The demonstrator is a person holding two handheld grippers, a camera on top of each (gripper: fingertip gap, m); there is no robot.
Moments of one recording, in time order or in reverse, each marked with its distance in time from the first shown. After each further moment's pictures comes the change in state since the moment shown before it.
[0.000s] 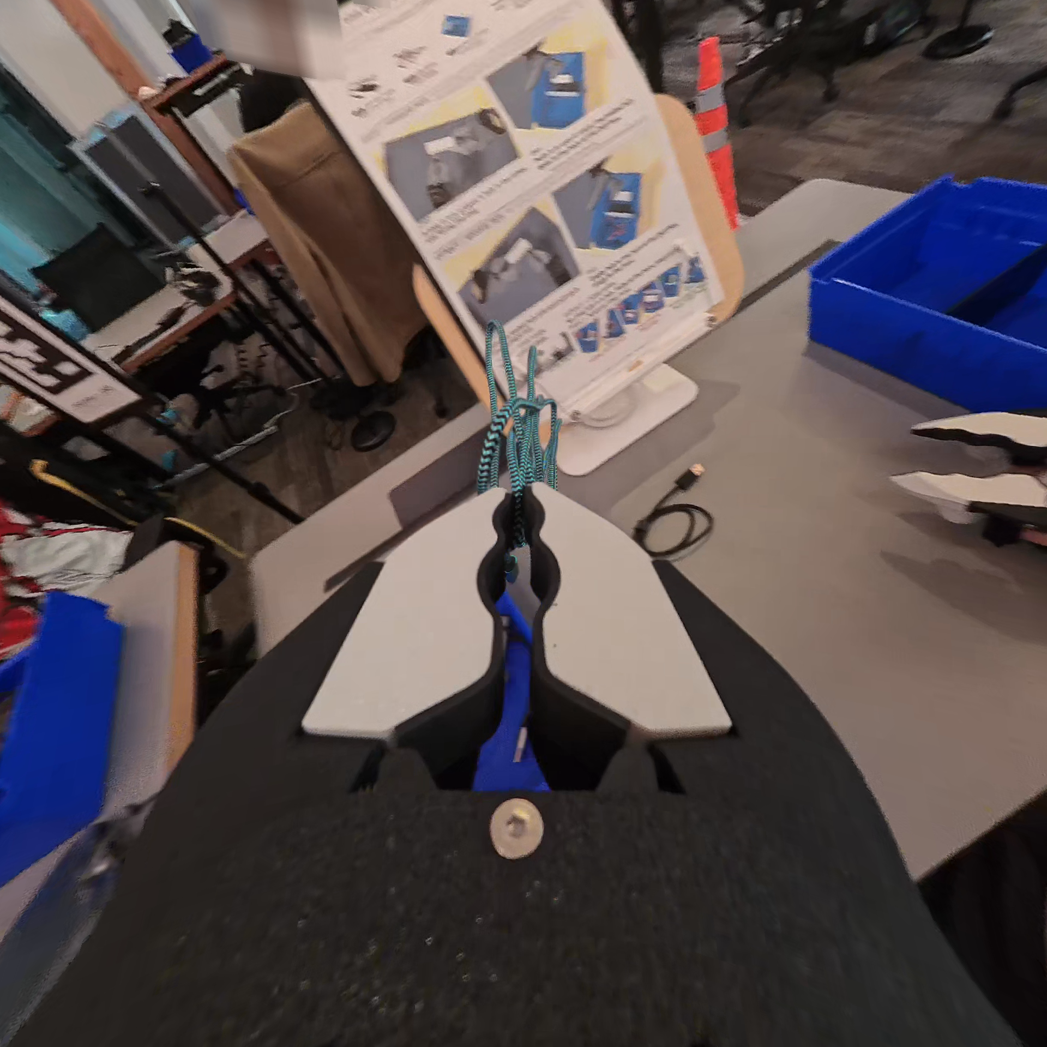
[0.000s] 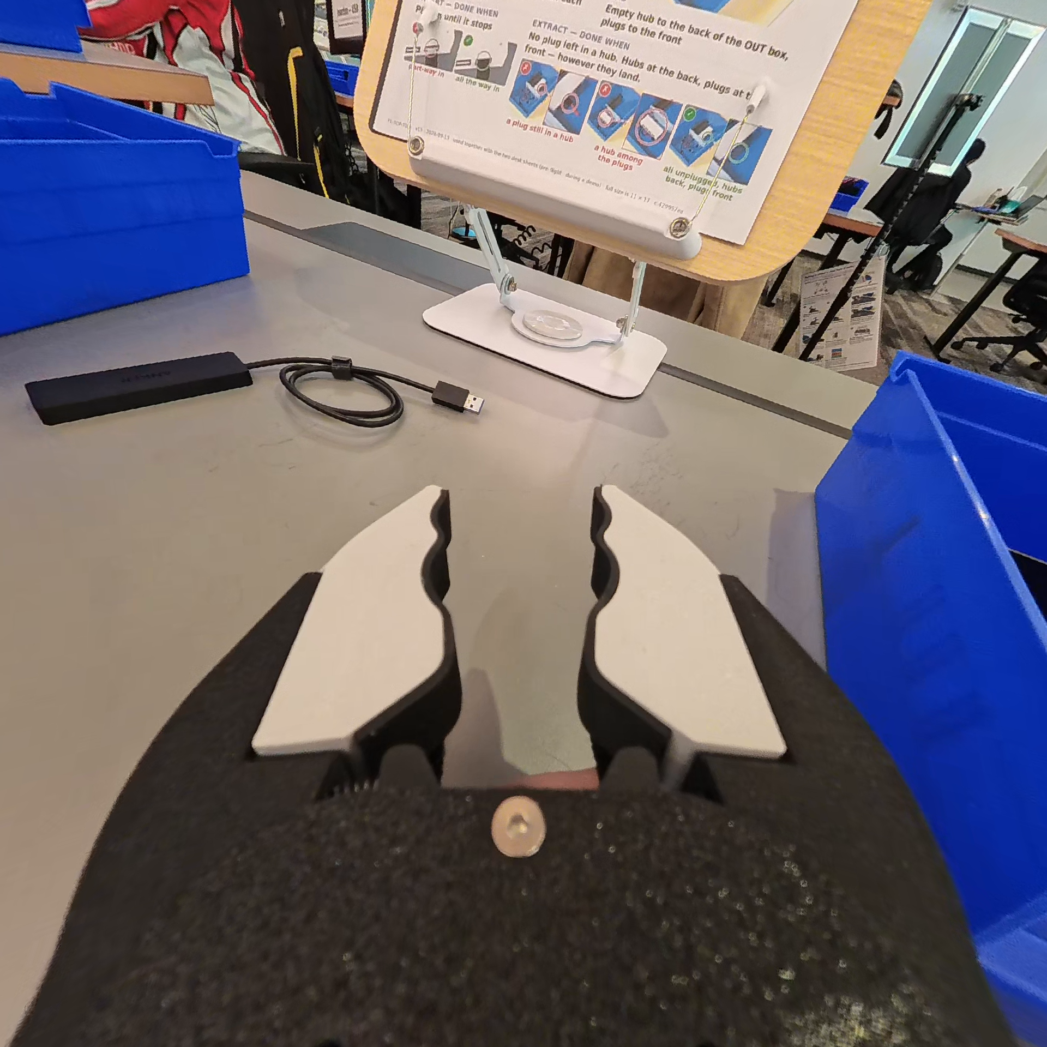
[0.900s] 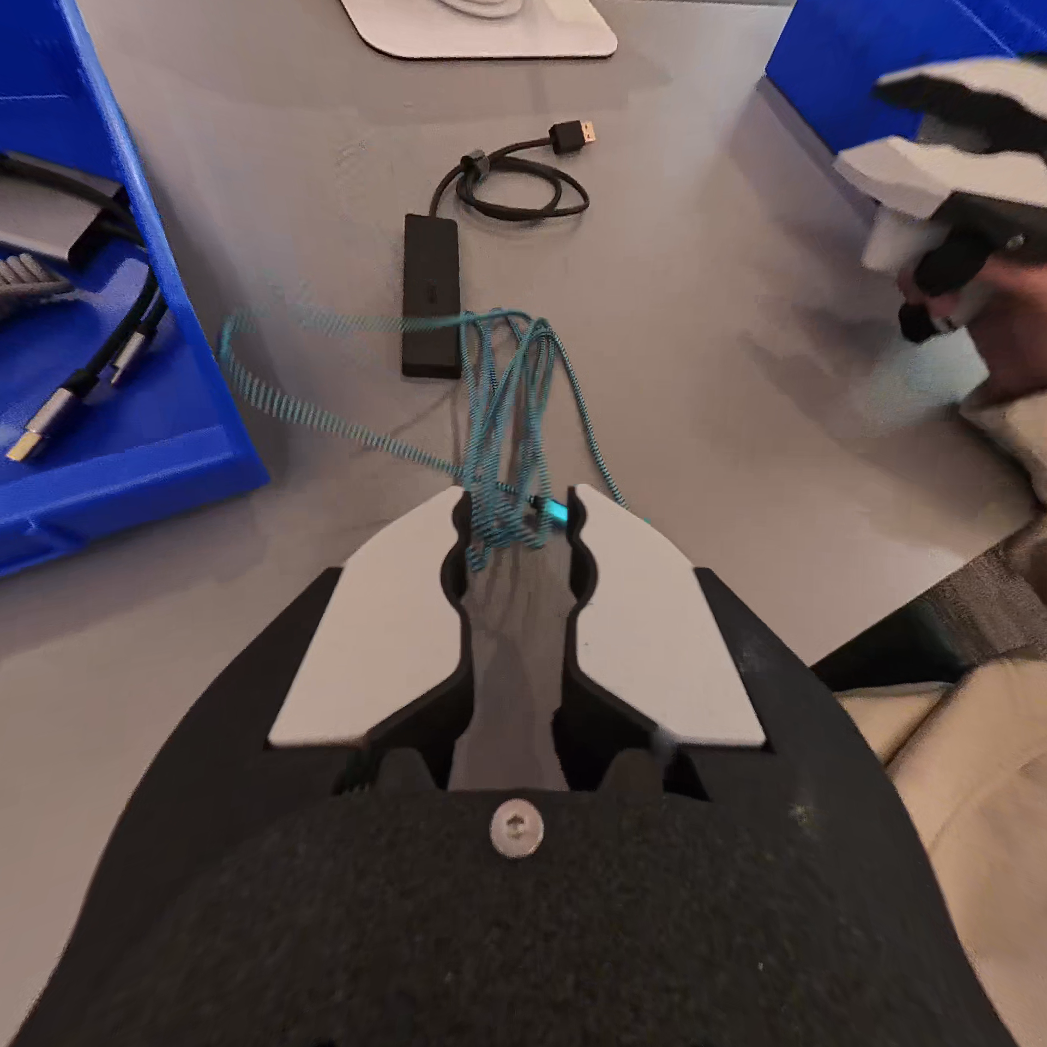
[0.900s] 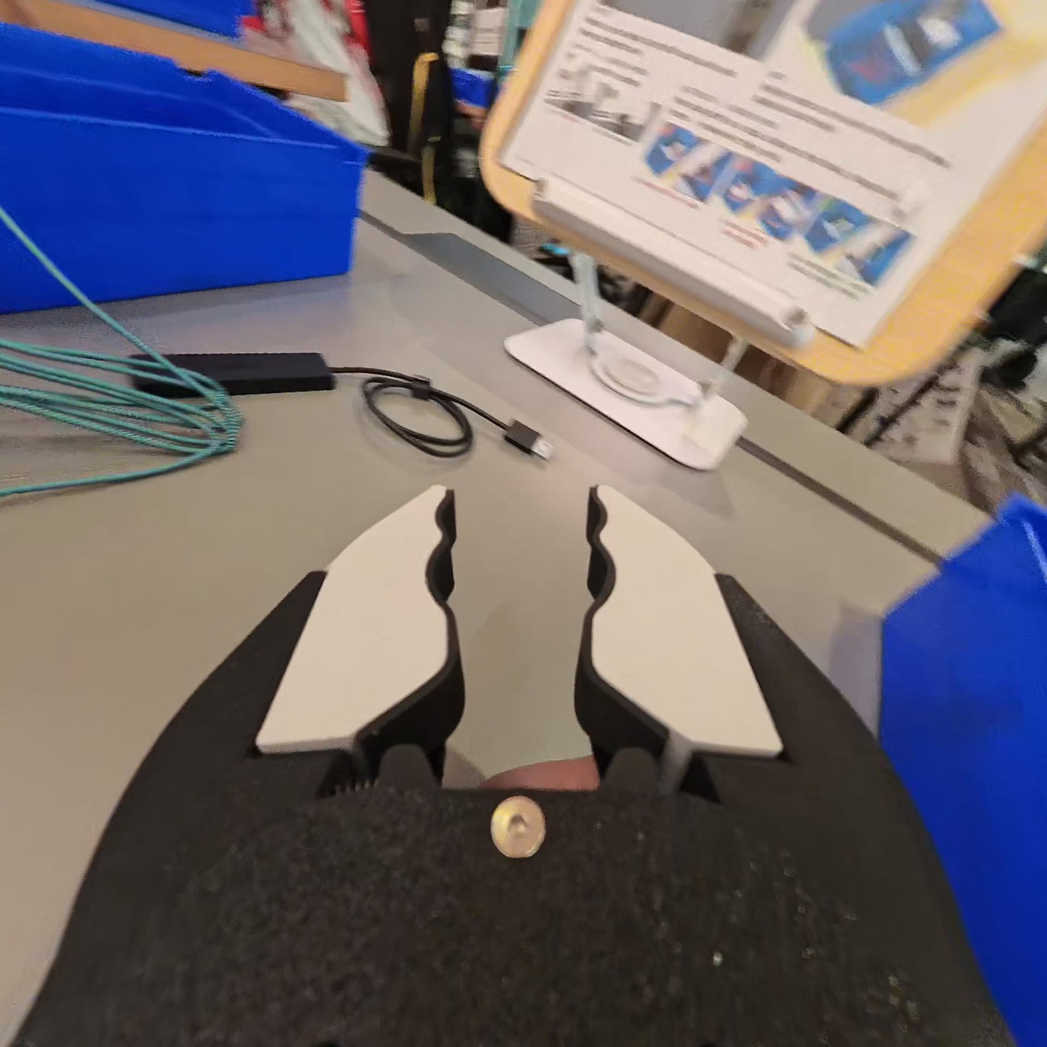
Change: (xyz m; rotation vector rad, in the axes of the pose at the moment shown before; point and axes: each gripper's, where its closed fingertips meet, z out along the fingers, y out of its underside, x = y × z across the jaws) left arm 0.157 0.264 0.048 -0.226 0.227 -0.504; right arm -0.033 -0.021 0.022 0.024 -0.171 -0.148
